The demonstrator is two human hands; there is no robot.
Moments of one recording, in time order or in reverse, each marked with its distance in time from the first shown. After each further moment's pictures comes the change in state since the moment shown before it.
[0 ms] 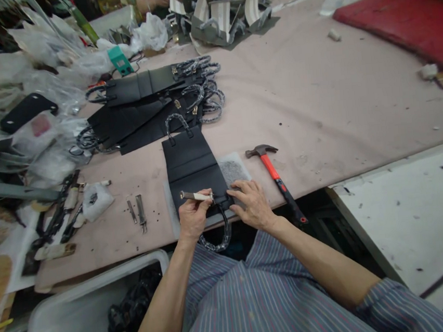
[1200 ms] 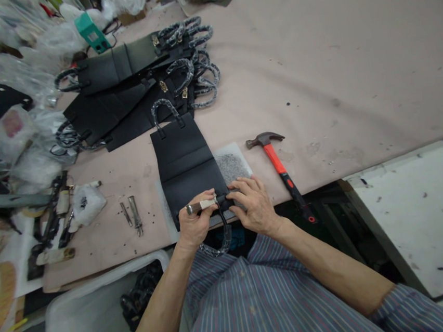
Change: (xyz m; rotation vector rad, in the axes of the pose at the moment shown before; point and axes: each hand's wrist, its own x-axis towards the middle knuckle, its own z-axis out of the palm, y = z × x) left_hand 0.002 0.002 0.009 0.149 -0.128 0.204; right_hand -0.001 0.004 -0.001 0.062 -0.002 -0.005
